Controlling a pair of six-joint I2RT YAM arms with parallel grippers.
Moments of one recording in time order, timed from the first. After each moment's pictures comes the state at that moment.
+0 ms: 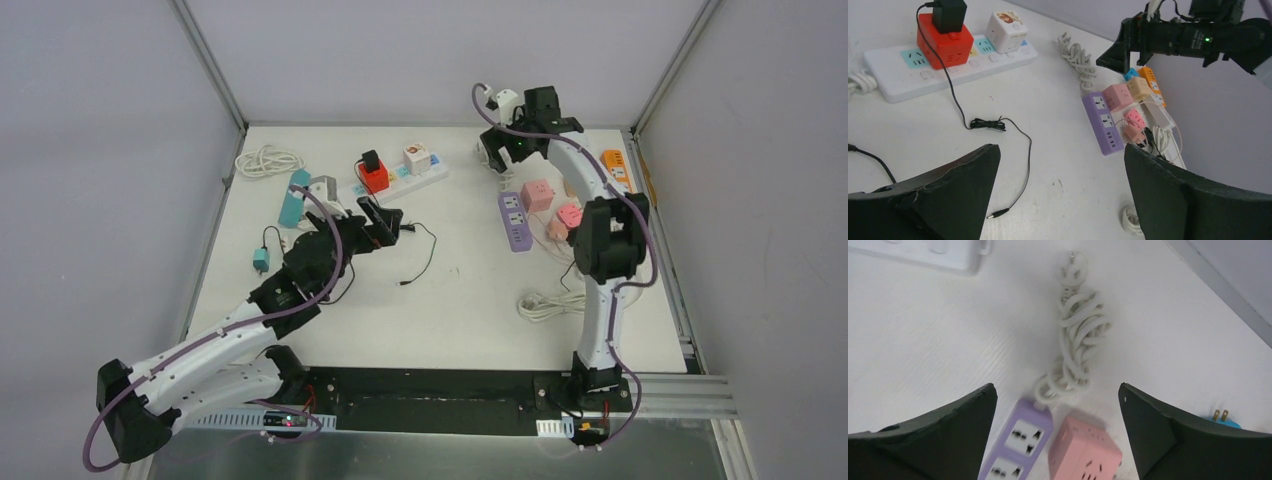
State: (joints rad) left arm -0.85 0.82 0.63 0.19 -0.53 -0.25; right arm 0.24 2.21 1.99 -0.61 -0.21 -0.45
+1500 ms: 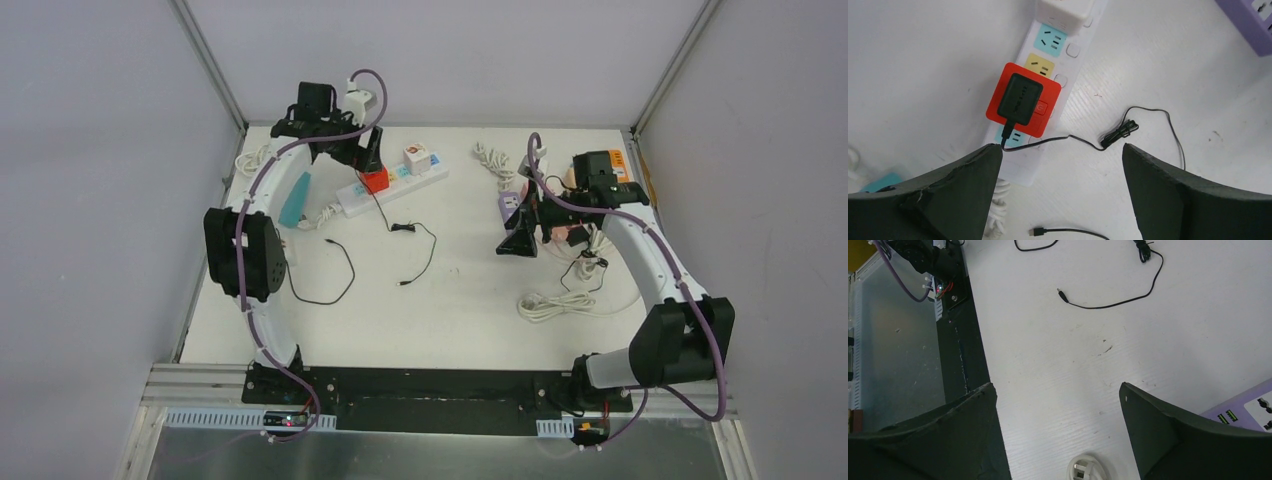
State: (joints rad) left arm -0.16 1.86 1.73 -0.50 0.50 0.48; right arm 0.15 1.39 1.19 -0.89 -1.07 -0.59
